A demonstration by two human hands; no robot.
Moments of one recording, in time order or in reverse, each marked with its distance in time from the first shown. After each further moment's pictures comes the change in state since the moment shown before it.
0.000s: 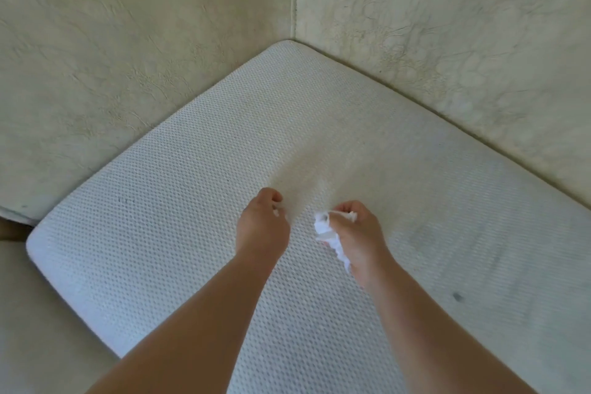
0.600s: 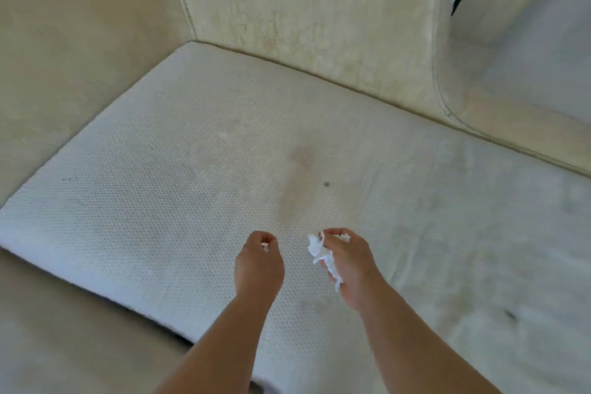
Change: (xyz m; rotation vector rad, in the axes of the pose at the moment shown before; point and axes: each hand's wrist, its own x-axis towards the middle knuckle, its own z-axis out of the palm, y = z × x) left_hand -0.239 0.004 0.066 -0.078 -0.156 -0.081; right_hand -0.184 0.107 -0.140 0.301 0.137 0.171
